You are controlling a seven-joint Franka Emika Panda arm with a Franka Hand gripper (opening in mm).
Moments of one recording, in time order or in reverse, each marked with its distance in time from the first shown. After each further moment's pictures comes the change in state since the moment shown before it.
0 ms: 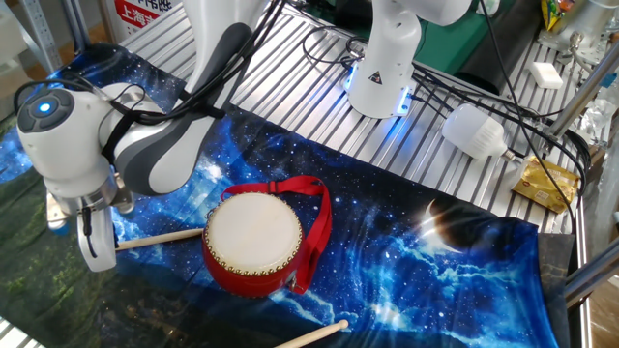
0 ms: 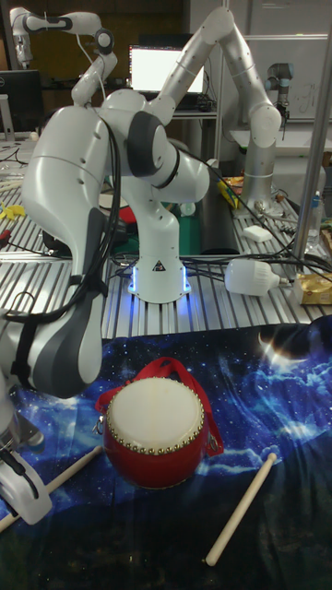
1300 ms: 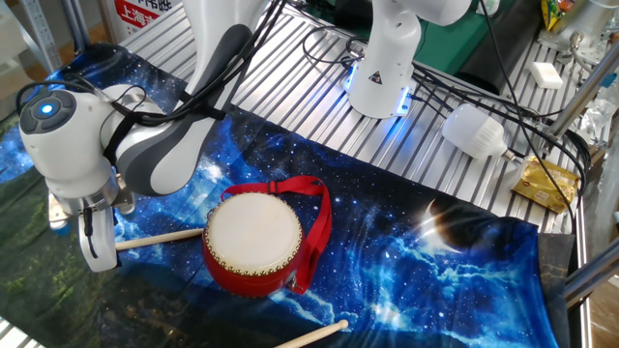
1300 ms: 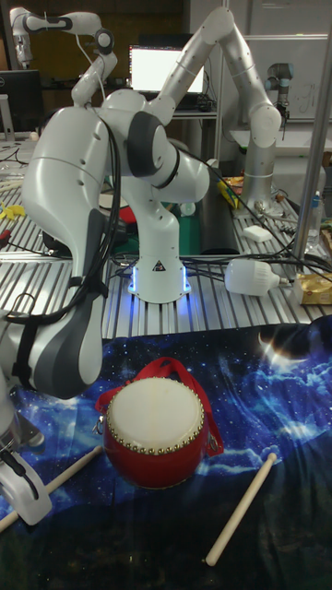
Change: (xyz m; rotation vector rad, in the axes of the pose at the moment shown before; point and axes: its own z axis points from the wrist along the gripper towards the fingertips) arm 0.001 -0.001 0.002 0.002 0.001 0.002
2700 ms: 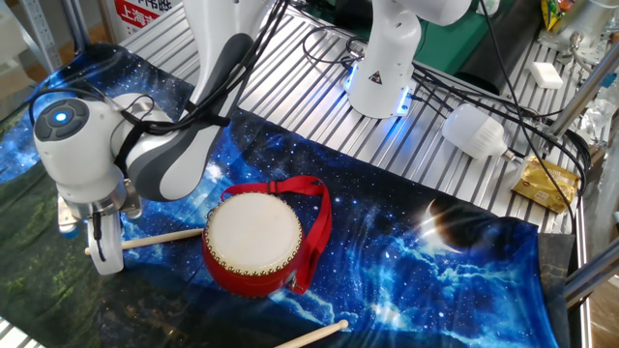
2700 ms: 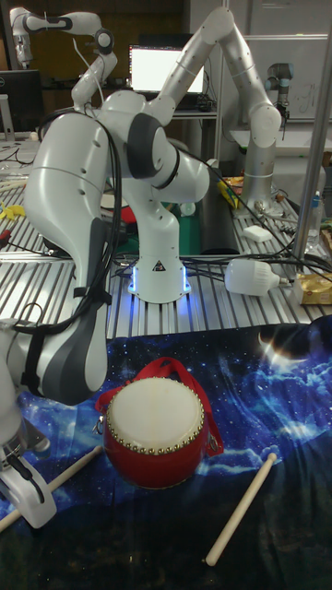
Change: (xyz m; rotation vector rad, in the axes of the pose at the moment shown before) arm 0.006 -0.003 0.022 -0.005 -0.019 0.015
